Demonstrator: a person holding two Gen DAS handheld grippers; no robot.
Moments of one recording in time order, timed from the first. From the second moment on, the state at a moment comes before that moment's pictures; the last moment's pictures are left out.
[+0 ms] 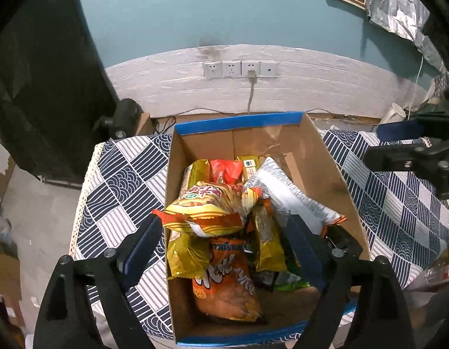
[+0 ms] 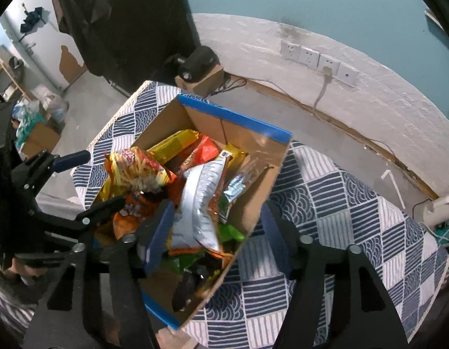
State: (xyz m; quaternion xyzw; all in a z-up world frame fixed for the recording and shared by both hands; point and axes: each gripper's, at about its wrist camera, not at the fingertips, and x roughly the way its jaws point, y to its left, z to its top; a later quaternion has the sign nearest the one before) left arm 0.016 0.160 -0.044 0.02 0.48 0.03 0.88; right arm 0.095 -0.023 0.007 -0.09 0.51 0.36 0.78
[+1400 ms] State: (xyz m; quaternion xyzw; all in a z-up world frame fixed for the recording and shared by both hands) left arm 0.001 0.053 -0.004 0.08 0.43 -0.01 0.90; right arm 0.045 -0.168 0.031 -0.08 0.43 0.28 0.85
